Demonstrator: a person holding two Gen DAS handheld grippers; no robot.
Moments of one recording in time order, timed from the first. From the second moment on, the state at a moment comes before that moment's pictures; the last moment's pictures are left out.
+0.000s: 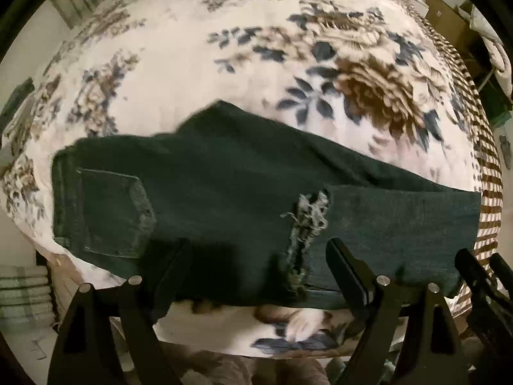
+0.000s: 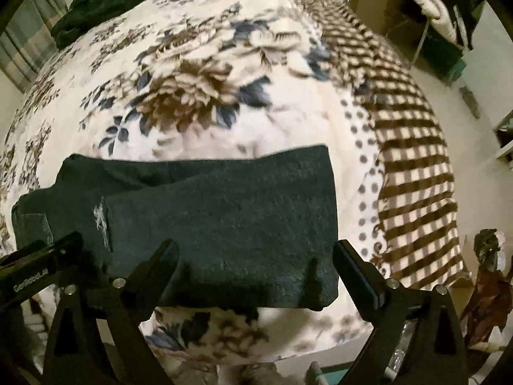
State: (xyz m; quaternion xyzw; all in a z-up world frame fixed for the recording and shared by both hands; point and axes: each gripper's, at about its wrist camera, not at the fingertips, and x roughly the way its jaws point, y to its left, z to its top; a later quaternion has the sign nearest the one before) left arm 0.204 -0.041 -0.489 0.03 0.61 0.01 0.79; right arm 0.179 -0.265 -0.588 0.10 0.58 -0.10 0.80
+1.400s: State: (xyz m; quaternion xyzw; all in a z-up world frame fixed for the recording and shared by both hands) left arm 0.127 0.260 -0.533 -0.46 0.45 0.17 0.75; right arm 0.228 -0.095 -0.597 0.14 0.58 0.00 0.80
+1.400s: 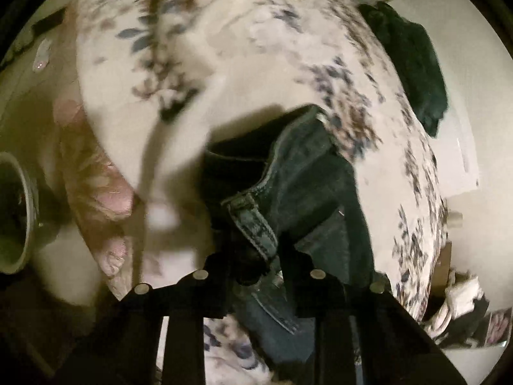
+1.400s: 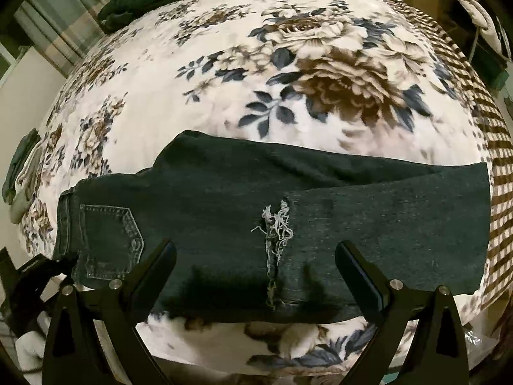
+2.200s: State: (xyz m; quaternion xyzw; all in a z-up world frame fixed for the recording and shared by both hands) left arm 0.146 0.292 -0.582 -0.56 0.41 0.10 0.71; right arm 0.232 -0.094 -0.595 0.16 0.59 0.03 0.79
